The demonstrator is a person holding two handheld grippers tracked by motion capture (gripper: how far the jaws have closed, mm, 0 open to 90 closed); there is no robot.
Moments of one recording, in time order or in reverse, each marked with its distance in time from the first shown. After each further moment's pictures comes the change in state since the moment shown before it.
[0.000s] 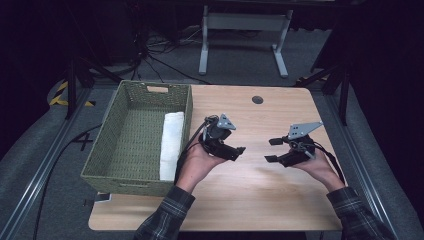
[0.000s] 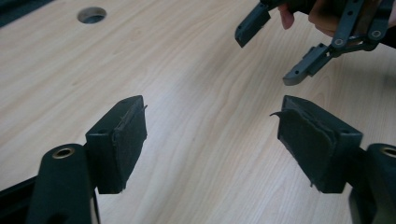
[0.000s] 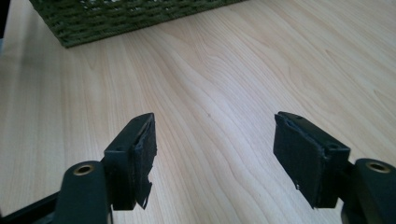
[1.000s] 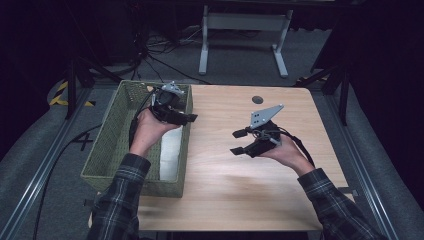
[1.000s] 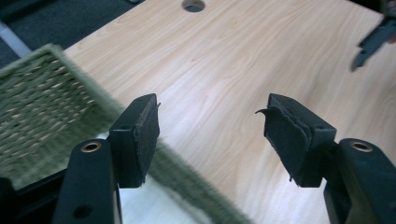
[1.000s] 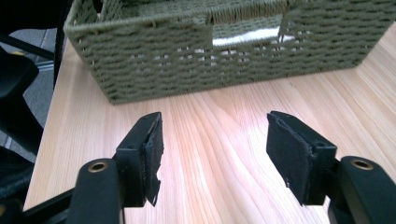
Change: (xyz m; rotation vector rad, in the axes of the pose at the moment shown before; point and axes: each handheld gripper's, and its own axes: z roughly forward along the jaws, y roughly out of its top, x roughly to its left) left arm 0.119 -0.009 -0.087 0.012 0.092 -0.076; right arm 0.031 0.100 0.052 0.016 0.154 -0.140
